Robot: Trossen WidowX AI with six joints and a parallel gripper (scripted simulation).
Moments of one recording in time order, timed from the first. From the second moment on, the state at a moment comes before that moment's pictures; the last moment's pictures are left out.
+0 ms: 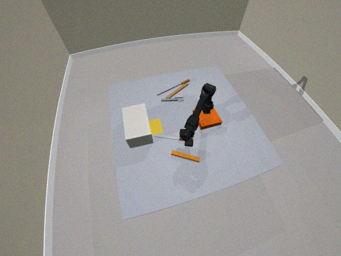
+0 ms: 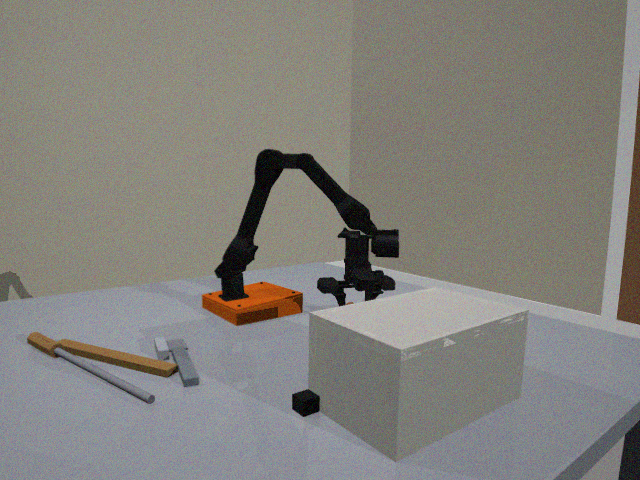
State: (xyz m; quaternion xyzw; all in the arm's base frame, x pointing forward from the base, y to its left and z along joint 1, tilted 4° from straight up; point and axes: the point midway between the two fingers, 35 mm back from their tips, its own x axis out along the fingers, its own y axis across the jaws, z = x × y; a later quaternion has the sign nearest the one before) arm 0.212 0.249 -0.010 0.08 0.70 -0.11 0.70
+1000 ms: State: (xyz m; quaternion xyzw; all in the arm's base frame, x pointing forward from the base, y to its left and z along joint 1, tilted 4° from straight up) arm 0.213 0.247 -0.011 0.08 0.70 -0.11 0.70
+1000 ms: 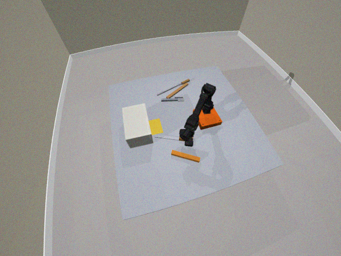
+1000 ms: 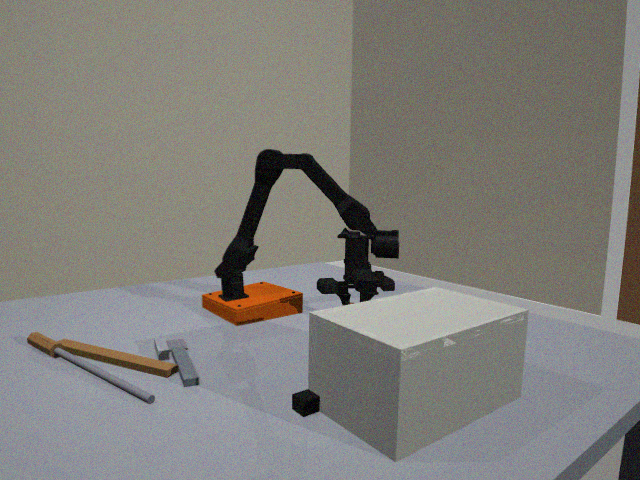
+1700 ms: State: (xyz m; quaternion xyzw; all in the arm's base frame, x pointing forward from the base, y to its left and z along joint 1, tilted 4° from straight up) arm 0.248 0.238 -0.011 0.06 0.70 -0.09 0.71
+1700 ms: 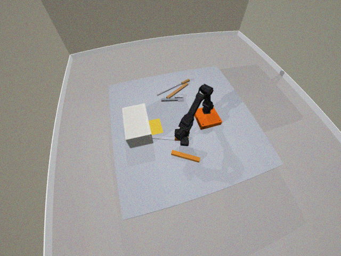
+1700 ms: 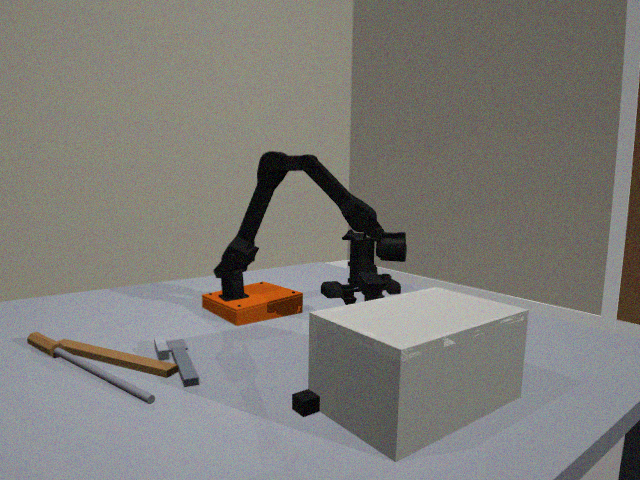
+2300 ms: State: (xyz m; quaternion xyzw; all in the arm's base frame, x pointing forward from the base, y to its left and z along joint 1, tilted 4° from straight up) arm 0.276 0.232 -0.010 0.06 0.70 -0.09 0.71
